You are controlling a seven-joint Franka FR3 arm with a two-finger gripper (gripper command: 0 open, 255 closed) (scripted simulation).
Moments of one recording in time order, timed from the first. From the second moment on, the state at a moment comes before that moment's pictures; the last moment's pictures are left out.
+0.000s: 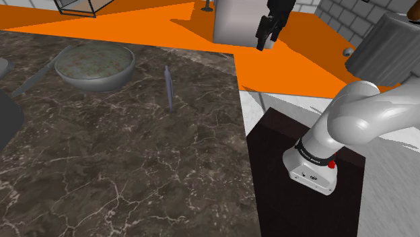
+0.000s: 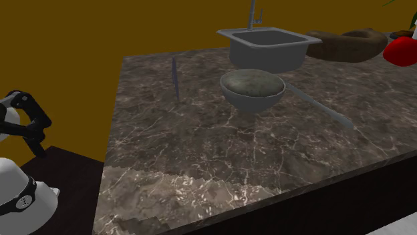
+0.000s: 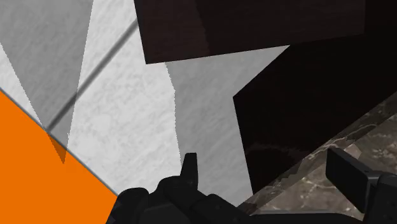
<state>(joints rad) -0.02 -0.74 -0.03 -2.42 -0.09 1.69 0.04</state>
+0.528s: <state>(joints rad) 0.06 -0.85 0.07 -2.55 0.00 1.89 0.13</state>
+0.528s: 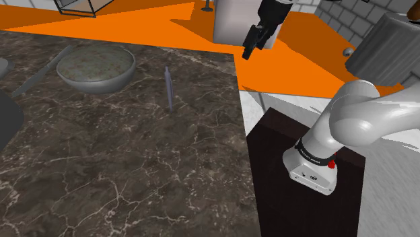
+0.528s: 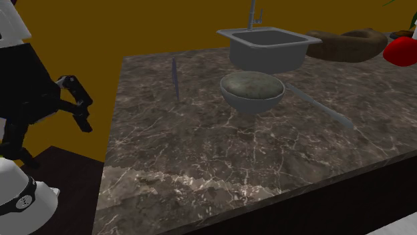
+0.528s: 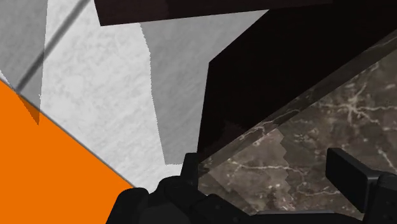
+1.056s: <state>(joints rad) 0.15 -0.90 0.26 -2.67 0.08 2.19 0.27</state>
